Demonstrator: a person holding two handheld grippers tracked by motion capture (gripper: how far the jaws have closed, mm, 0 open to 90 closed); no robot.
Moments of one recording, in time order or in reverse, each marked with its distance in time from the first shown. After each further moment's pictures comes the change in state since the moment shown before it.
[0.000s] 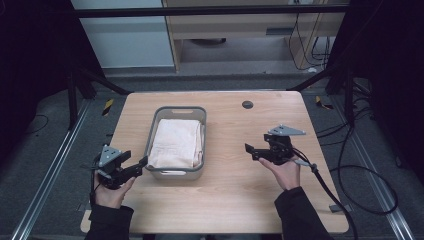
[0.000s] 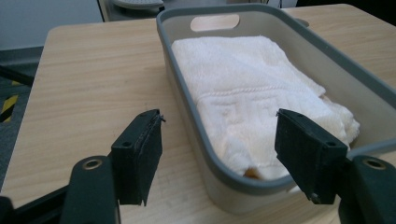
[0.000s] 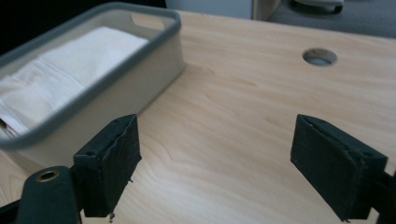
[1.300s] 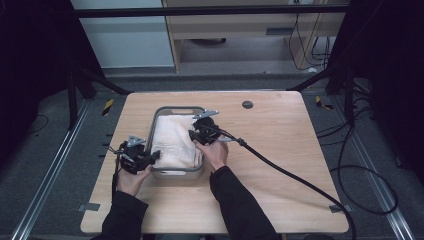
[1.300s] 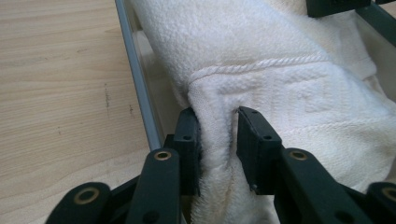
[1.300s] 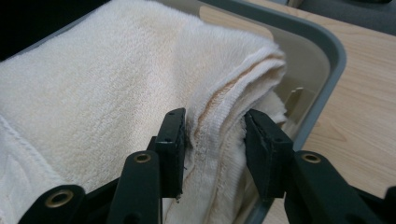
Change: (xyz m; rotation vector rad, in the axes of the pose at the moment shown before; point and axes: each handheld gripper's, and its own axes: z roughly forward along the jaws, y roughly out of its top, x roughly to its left) left arm -0.013 0.018 0.065 0.193 -0.038 -0.001; right arm 0.119 0.057 0.169 0.128 0.016 -0.110
